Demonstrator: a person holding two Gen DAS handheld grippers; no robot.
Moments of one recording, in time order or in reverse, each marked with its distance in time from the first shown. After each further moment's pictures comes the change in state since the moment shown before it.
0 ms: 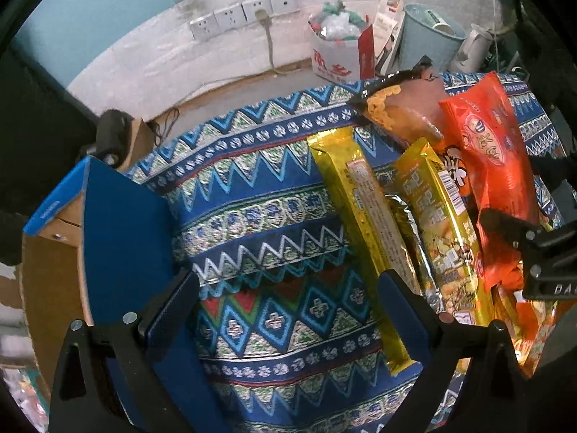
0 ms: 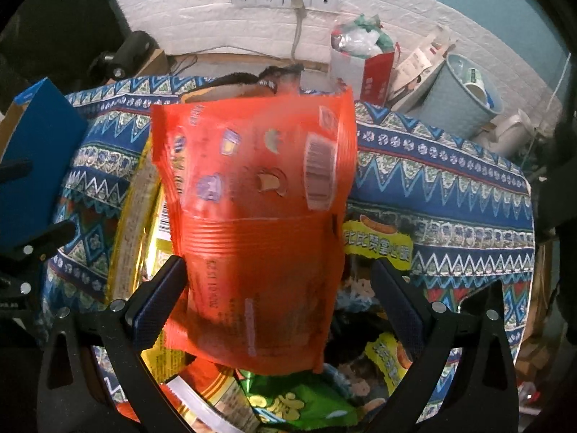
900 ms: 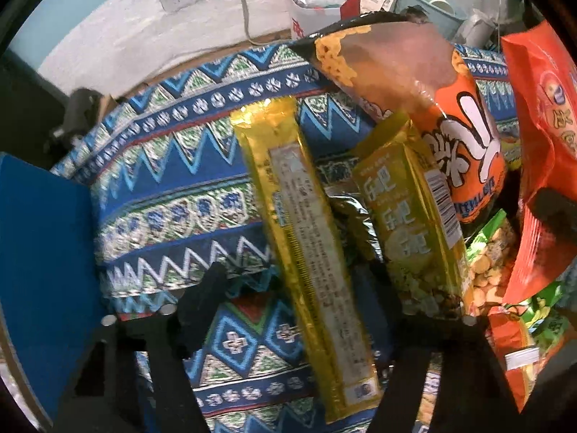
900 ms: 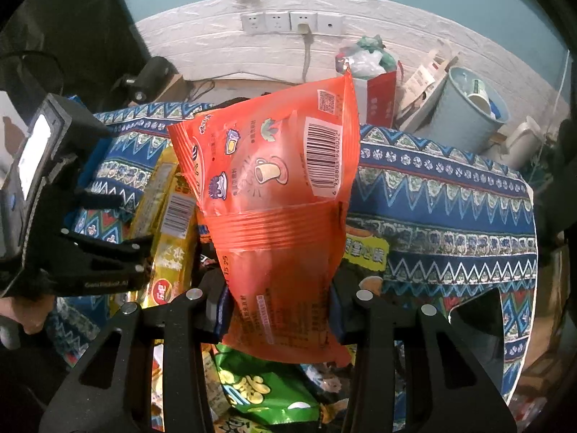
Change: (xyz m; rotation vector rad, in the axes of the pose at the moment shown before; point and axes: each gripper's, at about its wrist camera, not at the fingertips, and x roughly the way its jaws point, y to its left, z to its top) left arm 0.054 -0.051 0.021 -0.038 0.110 -0.091; right arm -0.027 -0.034 -0.018 0.005 -0.119 0.090
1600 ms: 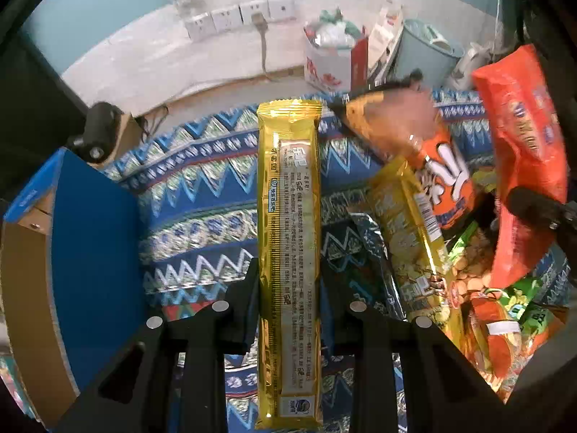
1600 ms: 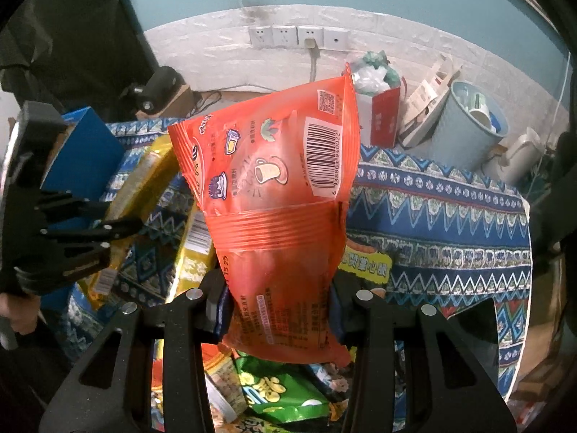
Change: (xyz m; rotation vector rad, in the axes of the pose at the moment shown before) left arm -0.060 0.032 -0.020 -0.021 -0.159 0.030; right arm -0.019 0.016 0.011 -0.027 -0.056 0.004
